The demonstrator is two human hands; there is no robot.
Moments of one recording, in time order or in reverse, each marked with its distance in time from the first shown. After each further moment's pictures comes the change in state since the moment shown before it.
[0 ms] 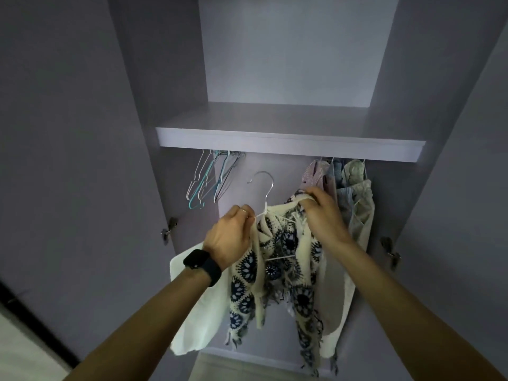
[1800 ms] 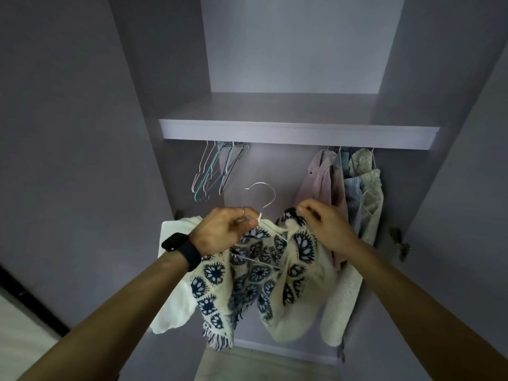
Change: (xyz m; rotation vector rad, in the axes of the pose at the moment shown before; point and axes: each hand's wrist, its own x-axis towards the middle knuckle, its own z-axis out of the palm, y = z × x) left_hand 0.002 -0.026 -0.029 -0.199 -0.259 0.092; right_hand 0.007 0.068 0.000 -0.294 -0.298 -0.265
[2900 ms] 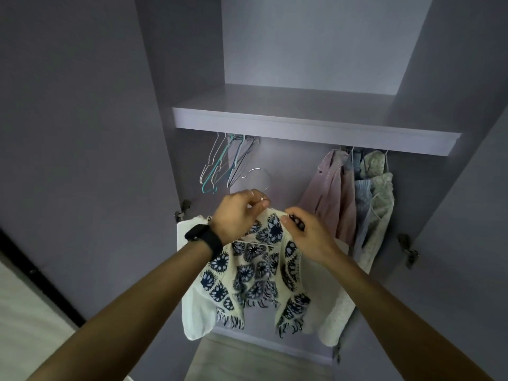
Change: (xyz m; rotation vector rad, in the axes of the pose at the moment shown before) left_hand 0.018 0.003 0.014 0.009 0.204 -0.111; right_hand -0.001 -0.030 0.047 0.122 0.024 0.000
